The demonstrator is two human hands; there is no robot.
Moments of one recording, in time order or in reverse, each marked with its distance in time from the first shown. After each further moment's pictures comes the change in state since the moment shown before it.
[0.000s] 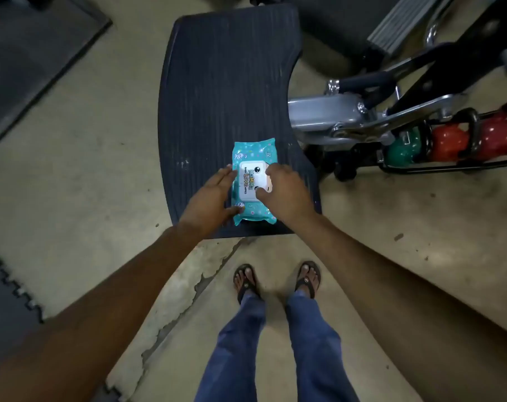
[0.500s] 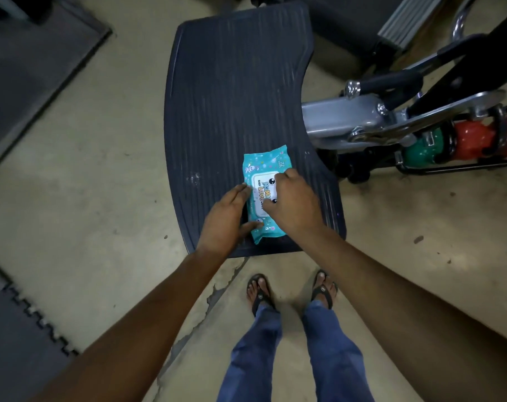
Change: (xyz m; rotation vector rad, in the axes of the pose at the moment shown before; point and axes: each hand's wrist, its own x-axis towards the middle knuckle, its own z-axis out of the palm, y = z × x) left_hand 0.020 -0.025 0.023 0.021 0.079 0.040; right_hand 0.027 -0.013 0.028 -0.155 0.081 0.001
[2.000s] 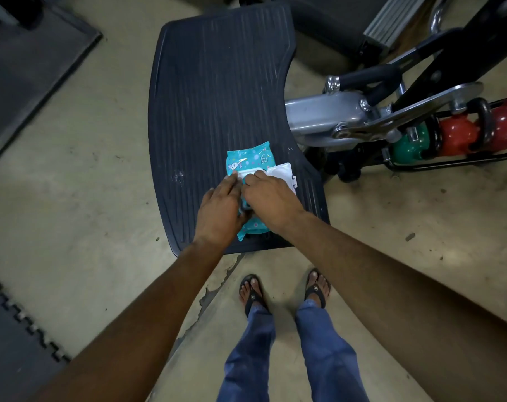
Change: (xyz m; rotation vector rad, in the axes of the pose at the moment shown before) left_hand 0.007 0.037 0.005 0.199 0.036 -0.040; right_hand 0.011 0.008 0.004 -0.461 -0.076 -0.479
